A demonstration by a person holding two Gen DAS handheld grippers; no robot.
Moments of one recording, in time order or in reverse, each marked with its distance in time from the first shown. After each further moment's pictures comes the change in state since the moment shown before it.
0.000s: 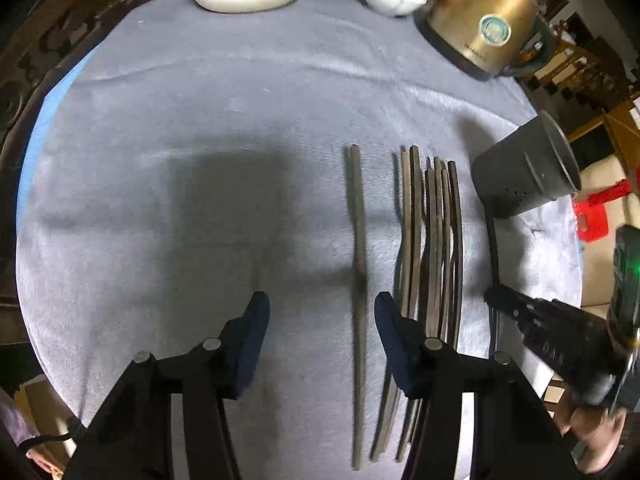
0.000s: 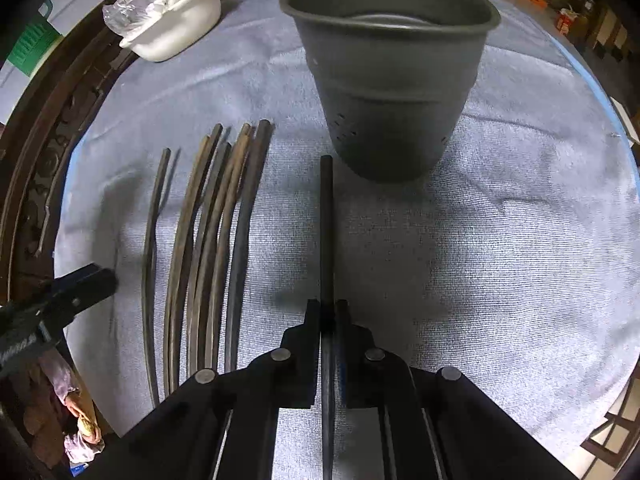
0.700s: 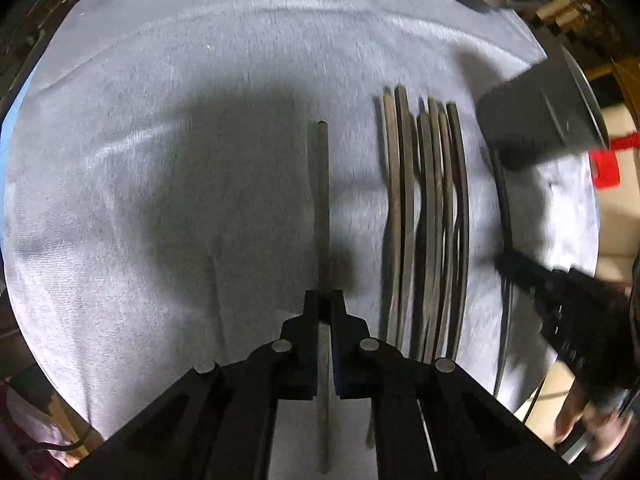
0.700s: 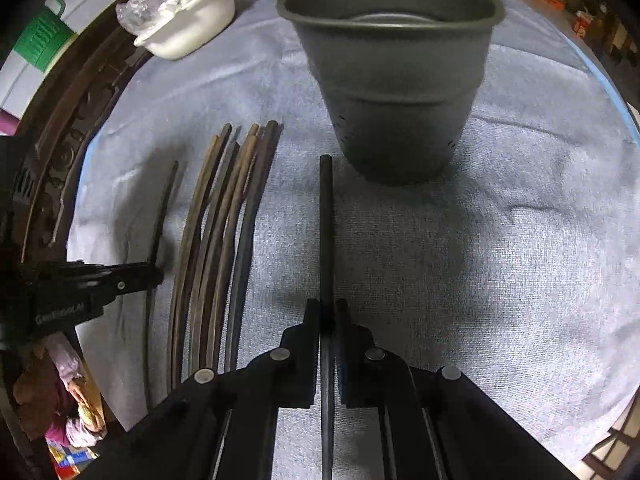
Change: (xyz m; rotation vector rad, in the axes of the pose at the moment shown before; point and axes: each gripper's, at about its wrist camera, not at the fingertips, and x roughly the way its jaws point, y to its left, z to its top) left arm 0.028 -0.021 0.004 0.109 0.231 0.031; right arm -0.005 -0.006 0.000 -0.050 0.018 0.052
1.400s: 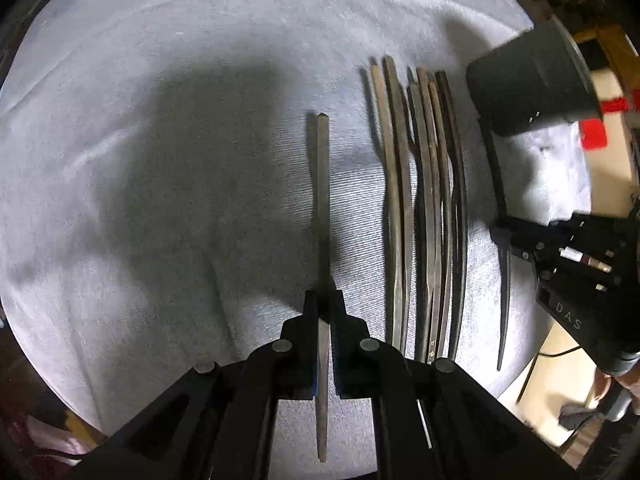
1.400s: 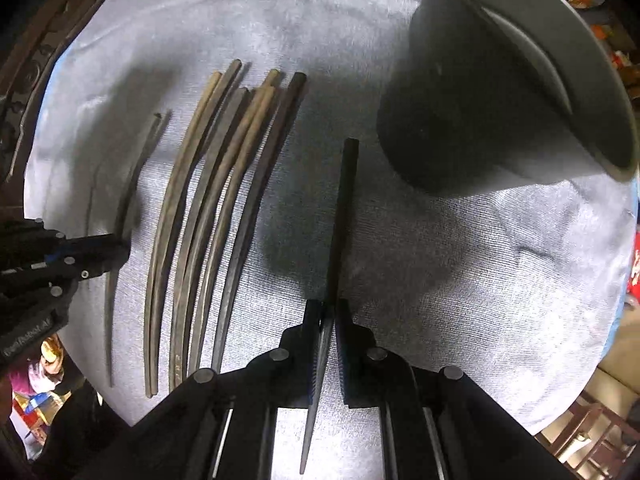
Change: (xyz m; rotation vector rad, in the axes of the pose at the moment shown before) left arm -0.012 0.021 0.011 0.068 0.085 -0.050; right arm 0.042 0.063 0.059 -0.159 0.279 -0.181
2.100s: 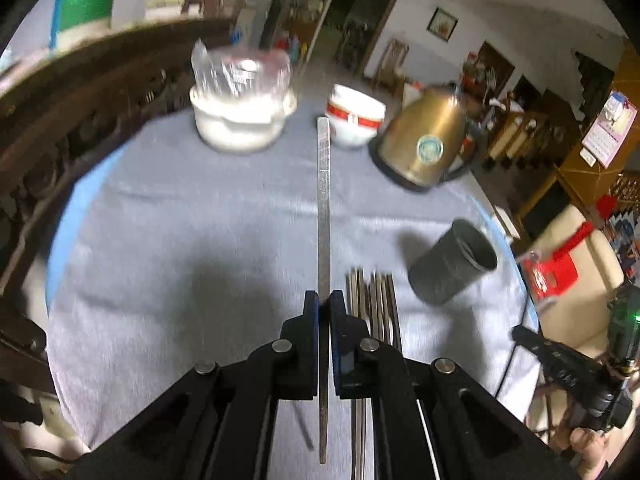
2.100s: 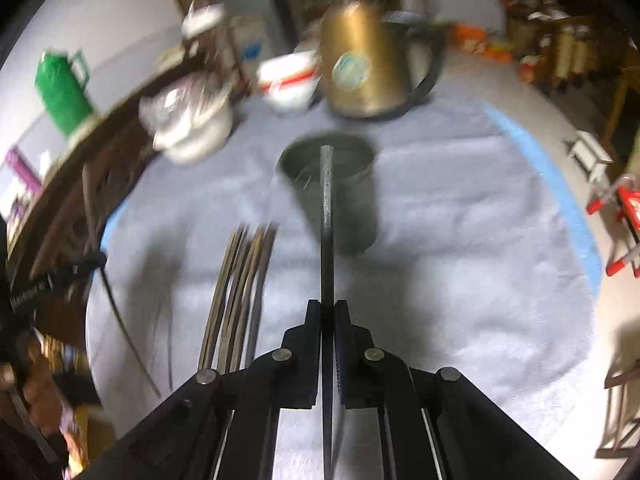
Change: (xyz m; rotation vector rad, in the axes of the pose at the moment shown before) left arm -0.120 0.017 -0.079 -0.108 -0.824 -0.035; right arm -0.083 -0.047 -0.124 0.315 -0.722 0.080
